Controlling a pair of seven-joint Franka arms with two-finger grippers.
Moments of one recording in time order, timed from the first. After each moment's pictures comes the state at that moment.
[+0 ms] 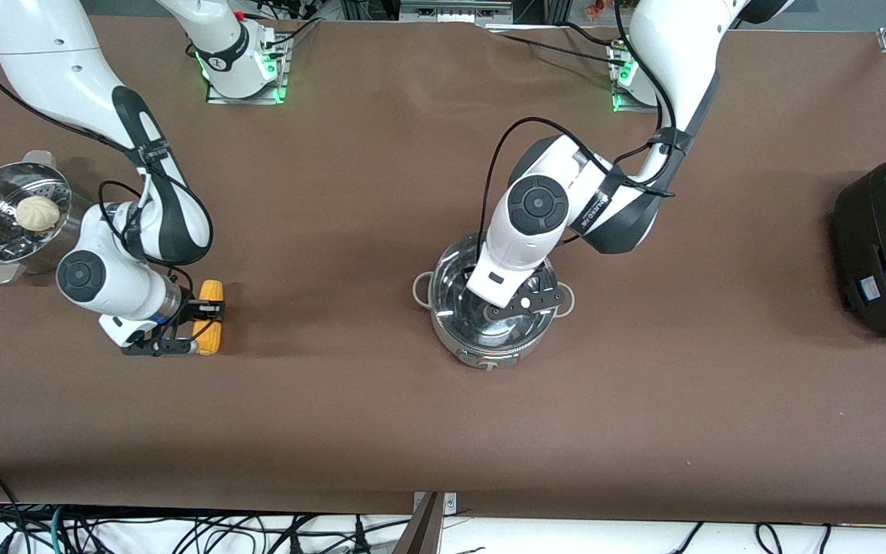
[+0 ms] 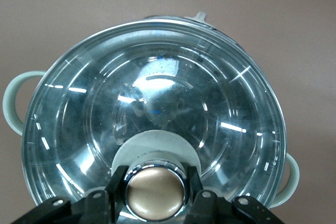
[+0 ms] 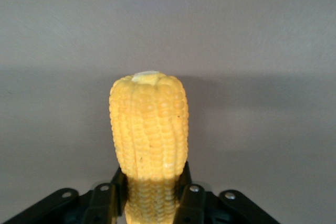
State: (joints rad) left arm -0.43 0.68 -0.22 -1.31 0.05 1.96 -0.90; right arm 0.03 0.59 0.04 -1.75 0.00 2.29 0.02
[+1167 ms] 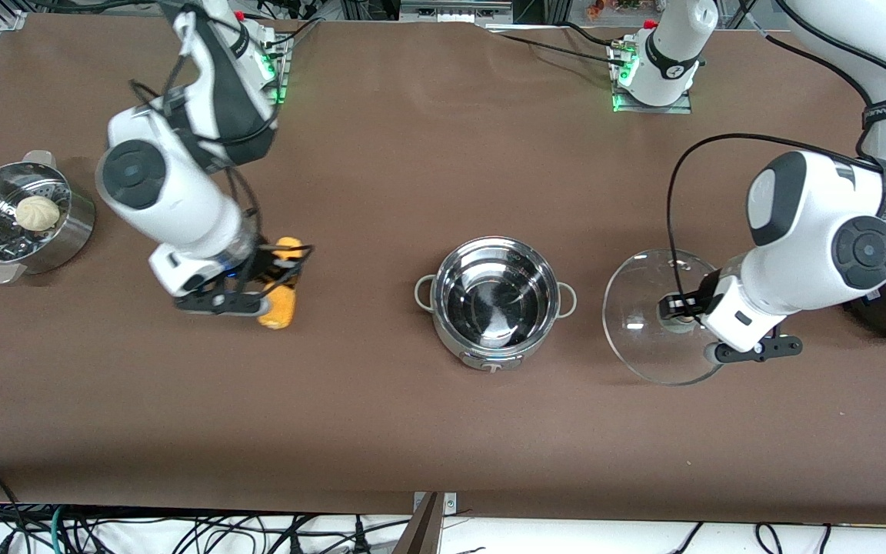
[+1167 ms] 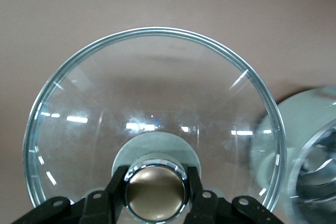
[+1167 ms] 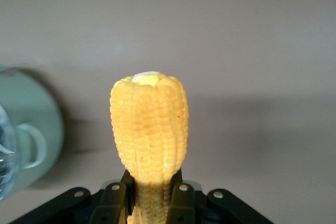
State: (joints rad) left arm -0.13 0.46 0.02 -1.49 -0.09 1.84 -0.18; right arm 0.27 0.40 0.19 -1.53 -0.01 1.98 0.49
